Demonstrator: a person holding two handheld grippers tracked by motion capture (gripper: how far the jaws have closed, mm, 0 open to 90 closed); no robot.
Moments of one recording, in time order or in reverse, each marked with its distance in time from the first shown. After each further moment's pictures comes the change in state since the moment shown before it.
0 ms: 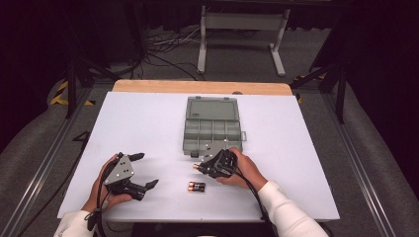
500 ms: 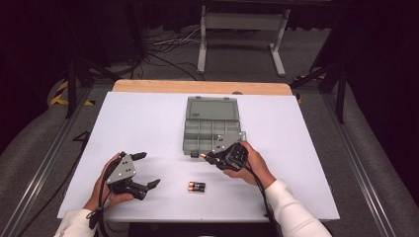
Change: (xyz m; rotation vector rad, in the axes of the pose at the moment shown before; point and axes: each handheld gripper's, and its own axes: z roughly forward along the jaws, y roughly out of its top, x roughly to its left) left arm 0.000 0.002 0.004 -0.004 -0.009 0.007; right arm -0.014 -0.005 -0.029 -0.082 -0.094 0.061
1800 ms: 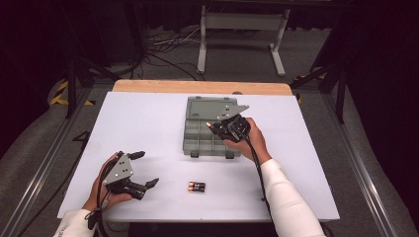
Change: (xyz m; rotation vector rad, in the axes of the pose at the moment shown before) left arm 0.001 0.001 -0.006 -0.032 0.011 0.010; right arm -0.070 0.022 0.004 -0.046 -0.167 0.149
